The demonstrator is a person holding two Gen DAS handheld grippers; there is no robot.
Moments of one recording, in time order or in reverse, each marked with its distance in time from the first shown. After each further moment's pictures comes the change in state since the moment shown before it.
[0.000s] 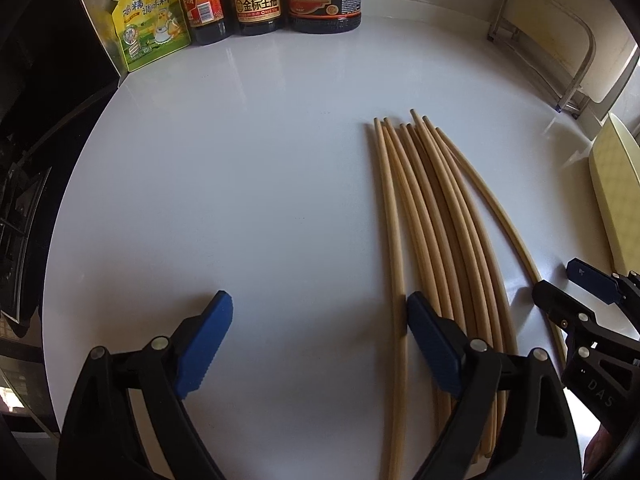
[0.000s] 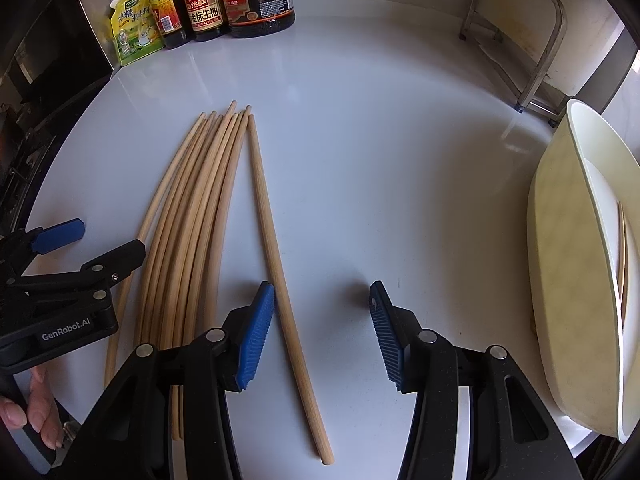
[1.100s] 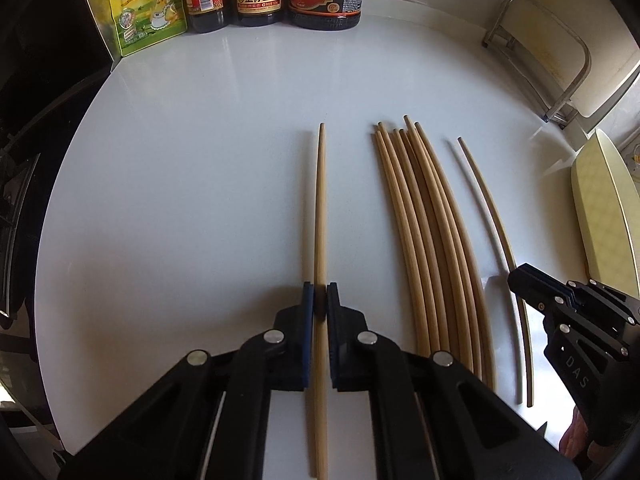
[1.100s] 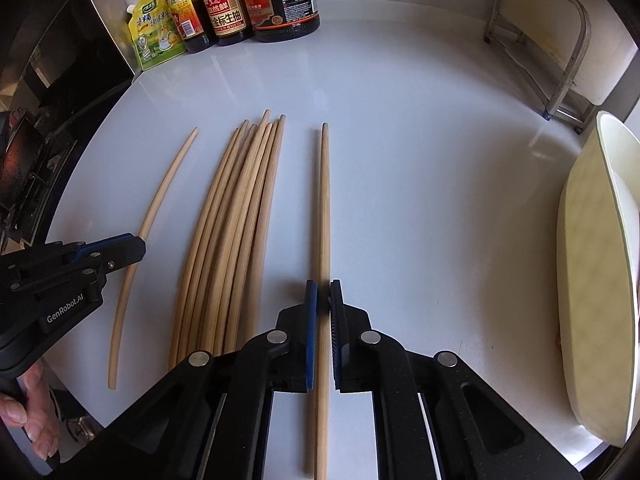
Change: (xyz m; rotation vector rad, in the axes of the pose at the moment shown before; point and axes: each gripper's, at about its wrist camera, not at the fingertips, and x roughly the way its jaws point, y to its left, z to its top) left arm -0.014 0.010 0.006 -0.019 0.049 -0.092; right arm 0.000 0.009 0.010 0.021 0.010 0.113
